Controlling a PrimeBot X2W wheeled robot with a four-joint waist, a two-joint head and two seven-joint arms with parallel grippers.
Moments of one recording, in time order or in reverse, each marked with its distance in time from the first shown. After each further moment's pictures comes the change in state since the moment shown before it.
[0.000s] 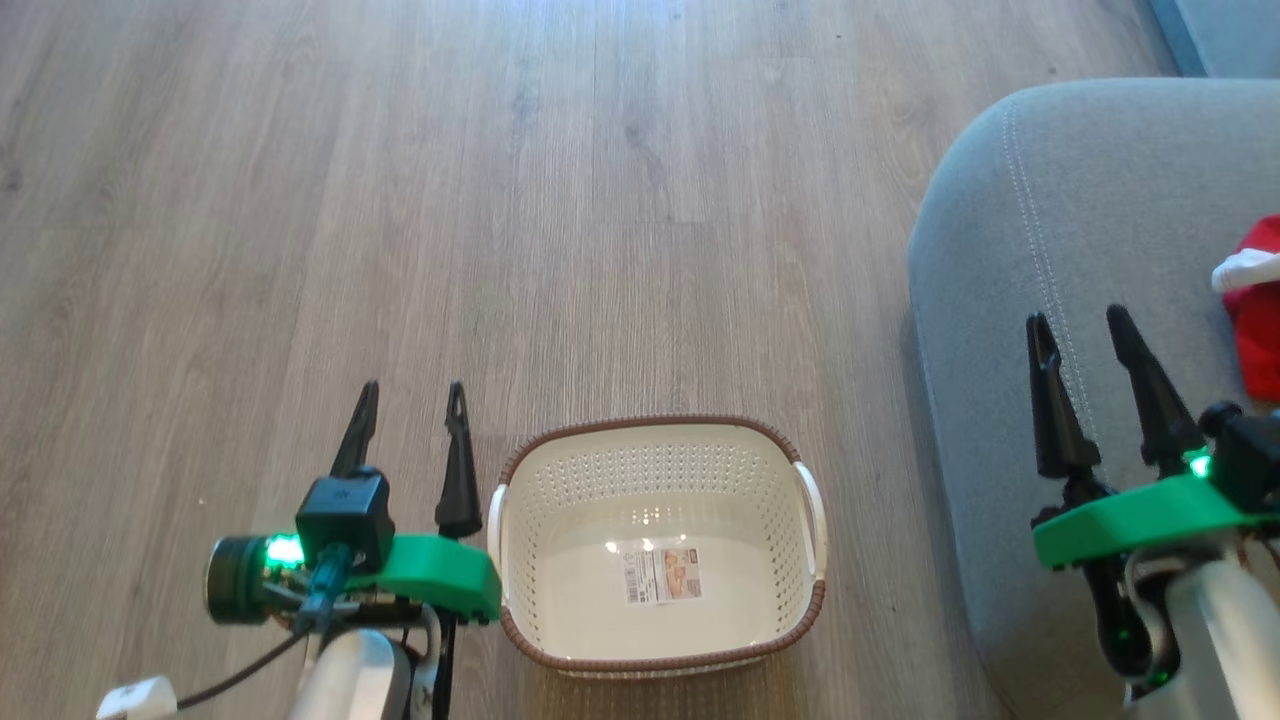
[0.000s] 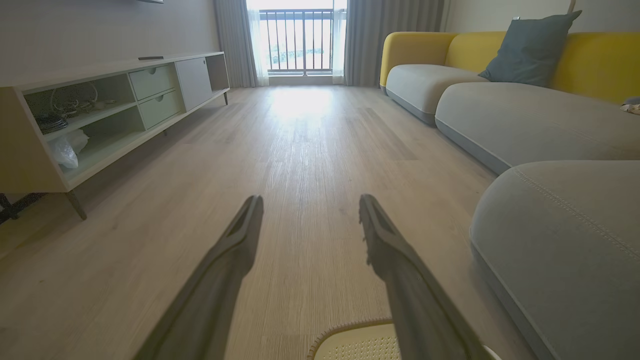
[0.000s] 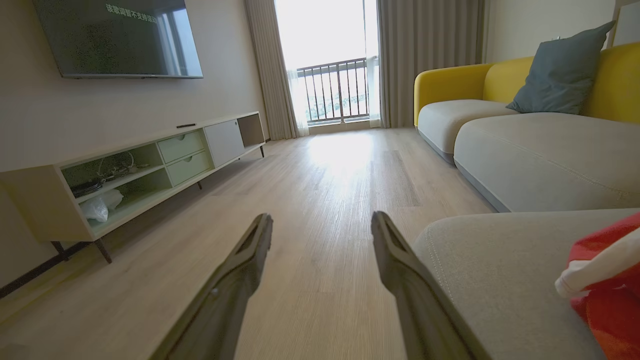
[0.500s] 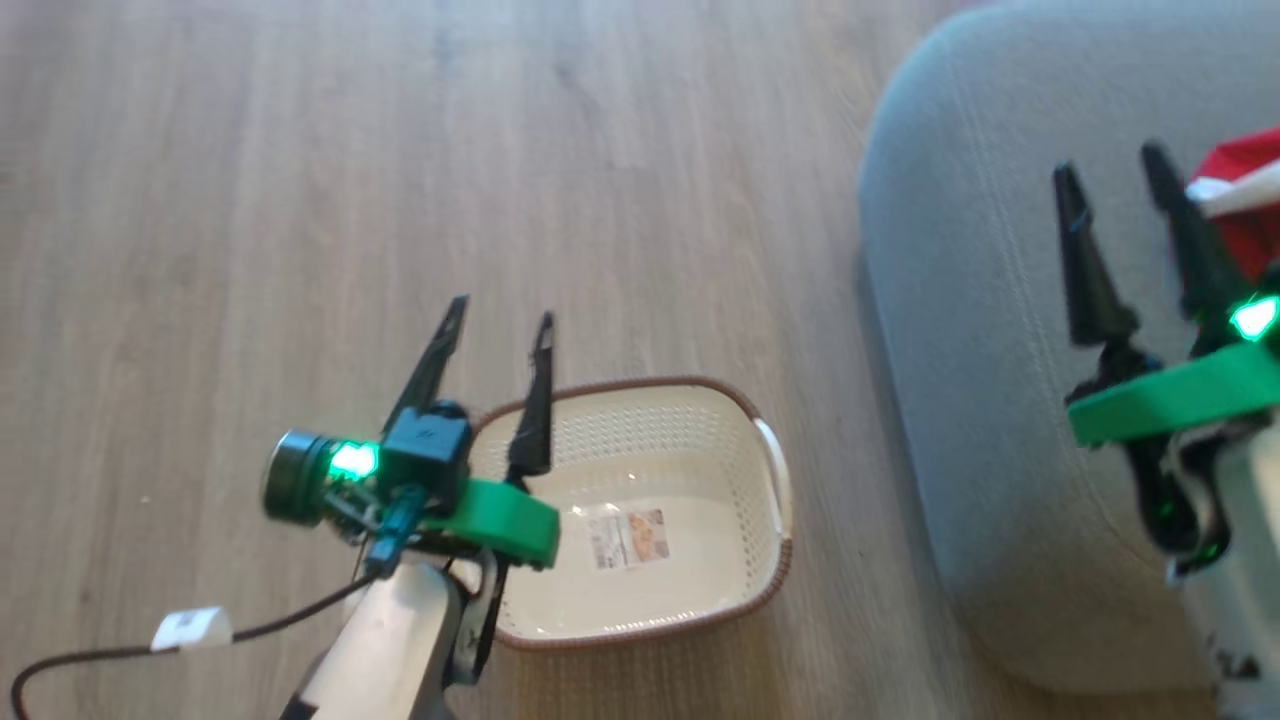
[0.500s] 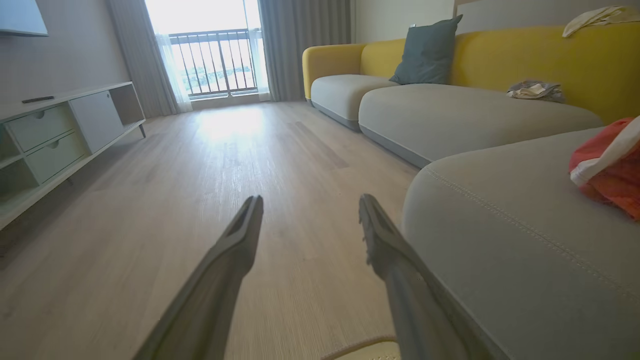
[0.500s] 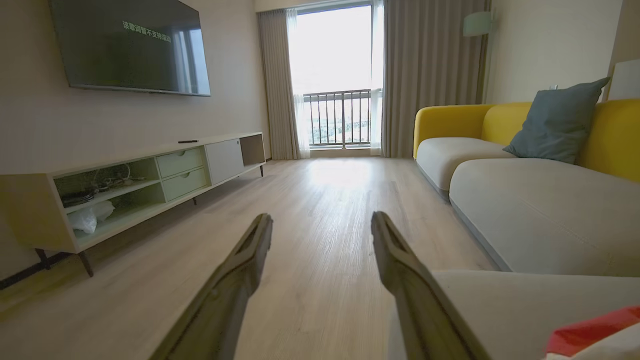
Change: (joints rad) left arm -0.143 0.003 -0.126 0.006 0.044 -0.050 0.000; right arm -0.224 -0.145 0.105 0.006 0.093 0.000 0.000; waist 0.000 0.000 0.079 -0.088
